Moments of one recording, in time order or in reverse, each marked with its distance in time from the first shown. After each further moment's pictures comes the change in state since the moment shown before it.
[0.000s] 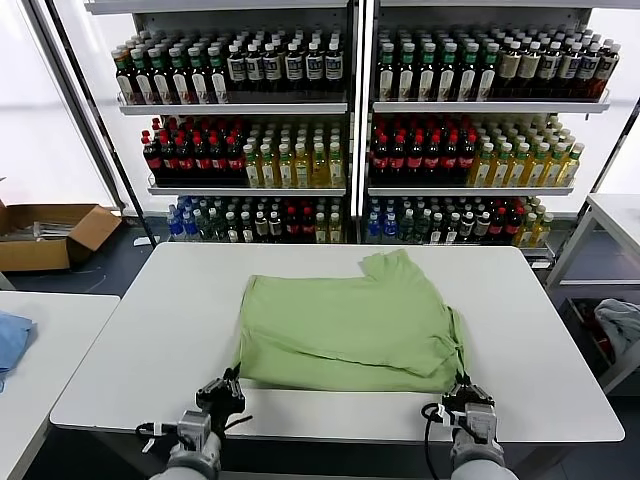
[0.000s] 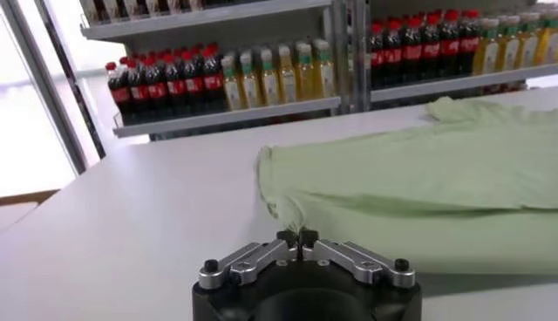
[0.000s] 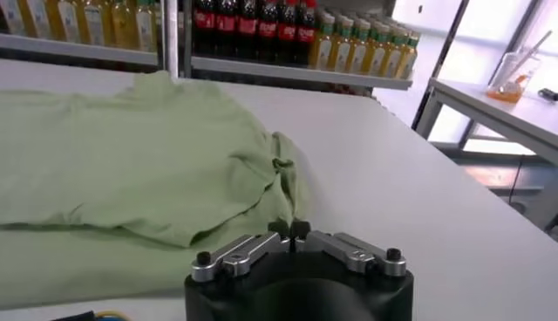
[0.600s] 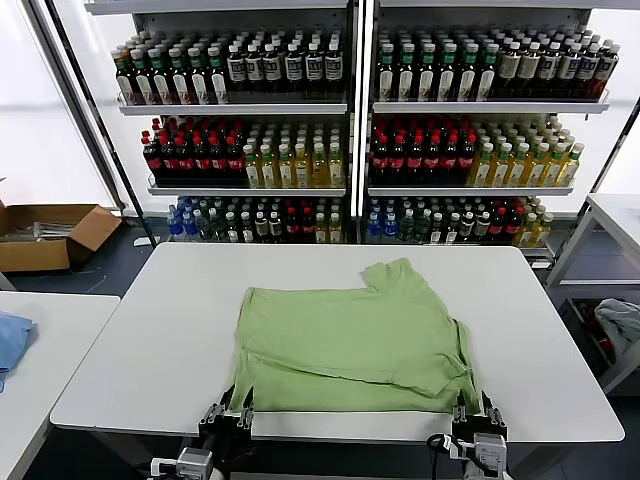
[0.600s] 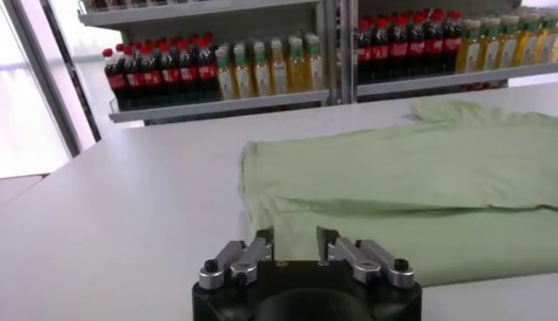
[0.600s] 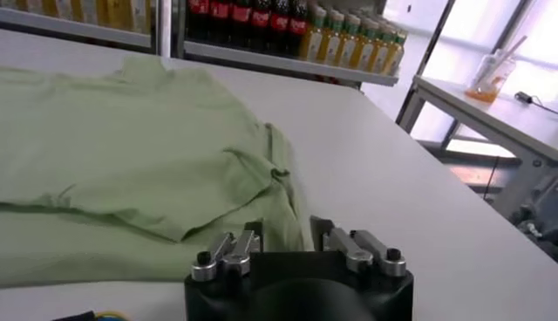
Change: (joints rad) left arm 0.088 -0.061 0.010 -0.063 0.041 -0.017 0.003; right arm -0.020 0.019 0.014 -0.003 -0.072 0.010 -0.013
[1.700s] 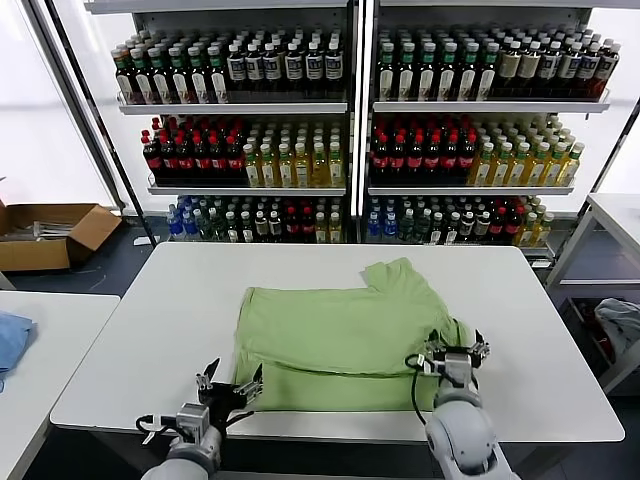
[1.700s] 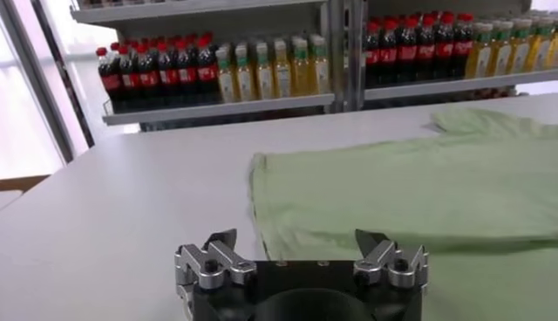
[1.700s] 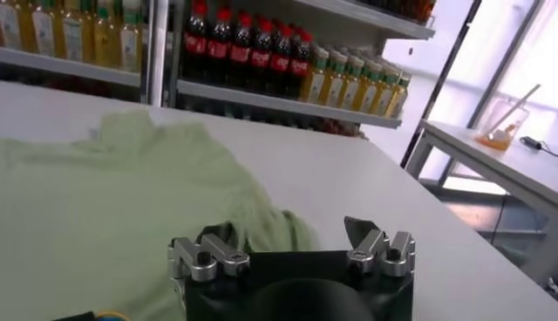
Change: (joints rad) left arm -0.261 0.083 -0.015 0.143 -0.144 0.093 0.029; right arm 0.548 0.074 -0.060 -0.352 0.021 -0.042 0.016
